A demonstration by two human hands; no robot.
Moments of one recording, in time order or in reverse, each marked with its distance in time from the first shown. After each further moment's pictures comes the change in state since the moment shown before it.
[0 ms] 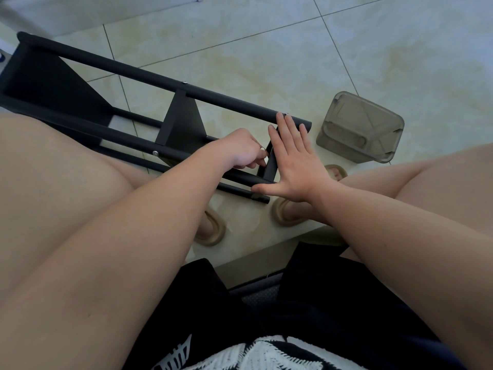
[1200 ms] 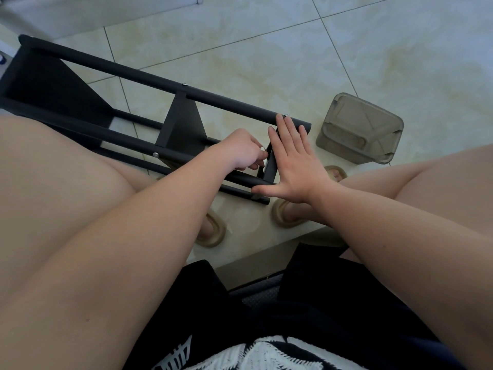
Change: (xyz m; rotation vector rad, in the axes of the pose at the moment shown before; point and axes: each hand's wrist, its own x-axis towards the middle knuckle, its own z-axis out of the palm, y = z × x) left_hand -0.012 0.008 0.003 -0.072 0.052 -0.007; right_hand 0.000 0.000 -0.001 -0.003 -0.013 0.003
